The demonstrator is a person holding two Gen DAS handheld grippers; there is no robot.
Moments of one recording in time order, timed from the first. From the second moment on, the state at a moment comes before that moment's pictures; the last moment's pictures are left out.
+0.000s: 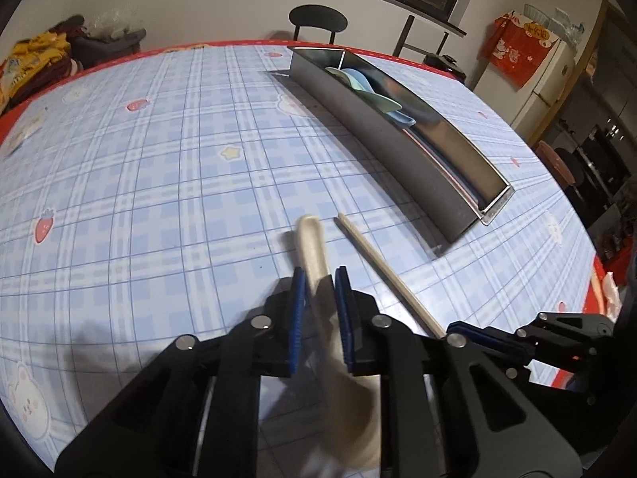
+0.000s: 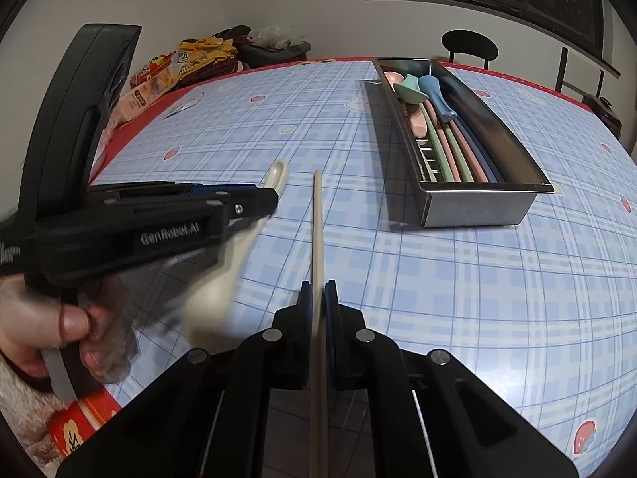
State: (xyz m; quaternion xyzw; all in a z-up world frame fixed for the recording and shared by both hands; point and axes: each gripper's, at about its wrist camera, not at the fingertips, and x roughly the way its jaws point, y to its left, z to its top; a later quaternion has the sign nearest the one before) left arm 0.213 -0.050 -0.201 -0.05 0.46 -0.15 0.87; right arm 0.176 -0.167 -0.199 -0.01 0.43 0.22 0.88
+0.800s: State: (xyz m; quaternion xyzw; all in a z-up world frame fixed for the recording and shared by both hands) left arm 0.133 -0.064 -0.189 0.13 0.45 -0.13 0.87; right arm 0.176 -0.172 -0.198 0.00 0.43 0.22 0.87
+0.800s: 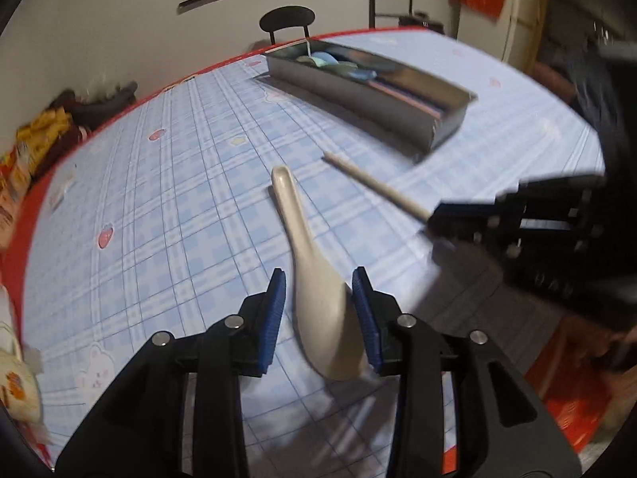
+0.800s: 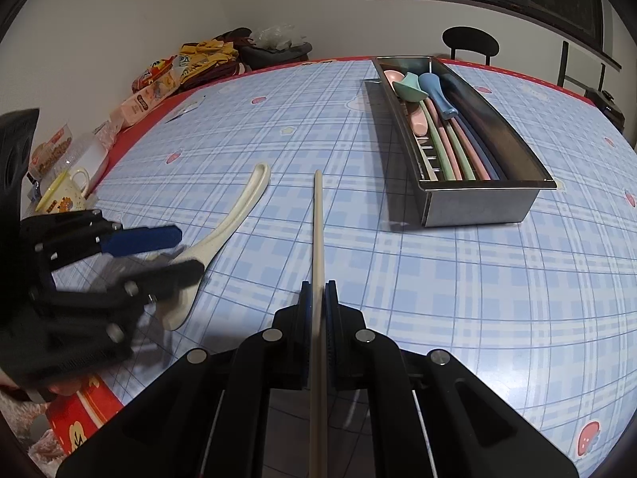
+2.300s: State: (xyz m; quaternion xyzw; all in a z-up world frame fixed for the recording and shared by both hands) left arm 0.169 0.042 -0.192 -0.03 0.50 -0.11 0.86; right arm 0.174 -0.172 -0.197 0.00 0.43 0.22 0.87
